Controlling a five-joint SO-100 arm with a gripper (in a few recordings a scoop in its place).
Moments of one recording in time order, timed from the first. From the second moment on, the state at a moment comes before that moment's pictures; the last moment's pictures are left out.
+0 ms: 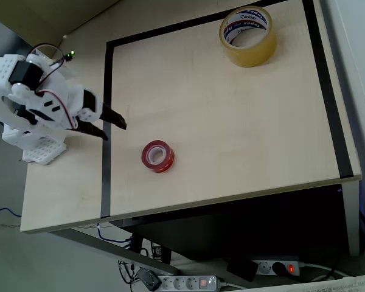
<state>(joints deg) 21.3 116.9 110.7 83.1 -29.0</state>
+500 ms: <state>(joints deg) 24.5 109.0 117.0 69.6 -29.0</state>
